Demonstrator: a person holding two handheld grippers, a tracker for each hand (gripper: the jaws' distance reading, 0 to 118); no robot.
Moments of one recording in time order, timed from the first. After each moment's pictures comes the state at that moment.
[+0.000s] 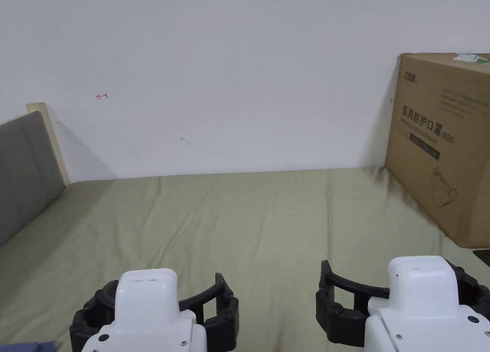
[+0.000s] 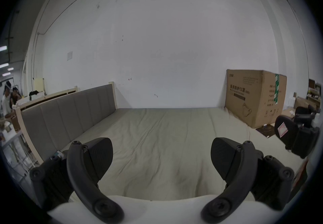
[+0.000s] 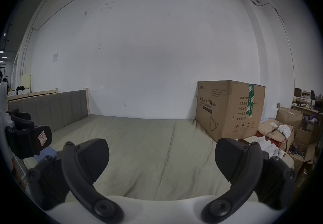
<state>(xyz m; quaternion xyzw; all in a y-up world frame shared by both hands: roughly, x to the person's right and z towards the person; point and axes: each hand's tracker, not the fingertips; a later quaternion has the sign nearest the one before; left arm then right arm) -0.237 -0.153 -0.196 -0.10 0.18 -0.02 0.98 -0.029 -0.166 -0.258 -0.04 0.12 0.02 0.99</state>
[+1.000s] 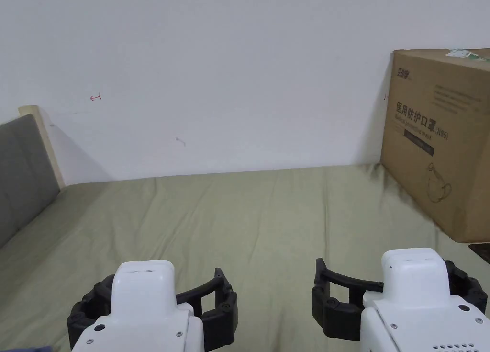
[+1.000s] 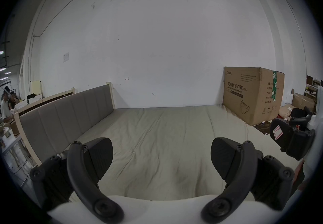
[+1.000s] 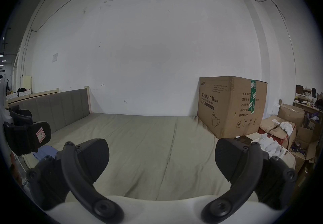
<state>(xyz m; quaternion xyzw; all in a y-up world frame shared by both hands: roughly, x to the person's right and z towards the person) -0.242 -0.146 -0.199 -0.10 0.16 -0.02 0.98 -0.028 -0.165 -0.265 -0.05 0.13 0.01 0.99</state>
